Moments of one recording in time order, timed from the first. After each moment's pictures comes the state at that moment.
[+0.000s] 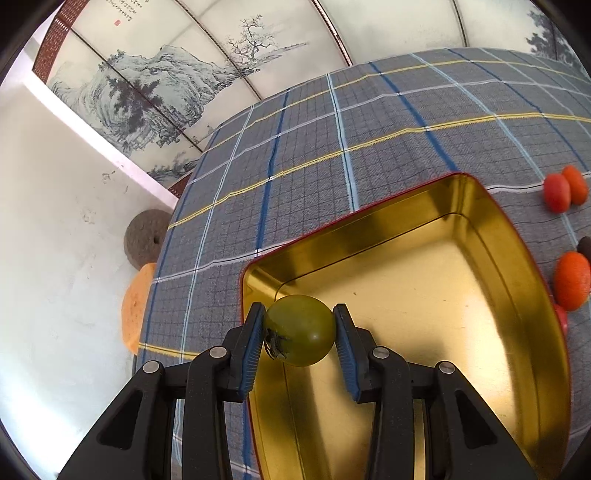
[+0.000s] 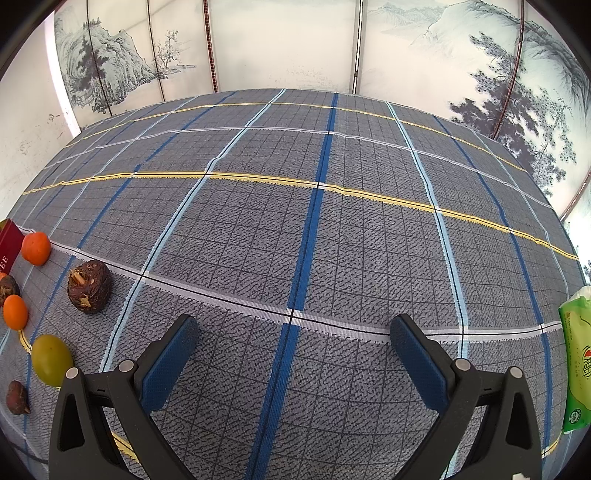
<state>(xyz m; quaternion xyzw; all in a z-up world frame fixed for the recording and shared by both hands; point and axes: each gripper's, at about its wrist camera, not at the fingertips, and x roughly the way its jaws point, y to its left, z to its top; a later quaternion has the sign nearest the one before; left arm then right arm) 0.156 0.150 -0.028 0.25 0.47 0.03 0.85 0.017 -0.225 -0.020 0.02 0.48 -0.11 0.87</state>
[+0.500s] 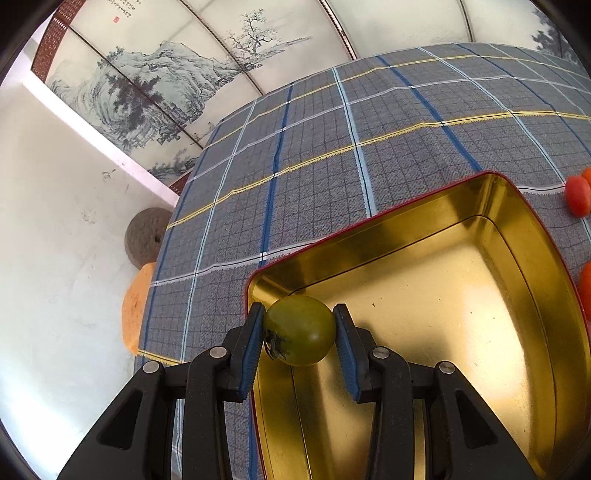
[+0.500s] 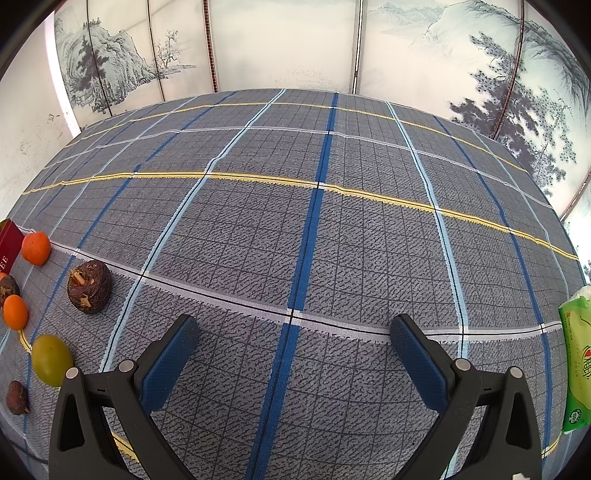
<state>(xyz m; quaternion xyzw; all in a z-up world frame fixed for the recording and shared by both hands) 0.173 0.160 -0.037 0.25 0.47 0.04 0.84 0.017 -0.226 -0.020 0.02 0.48 -0.11 0.87</state>
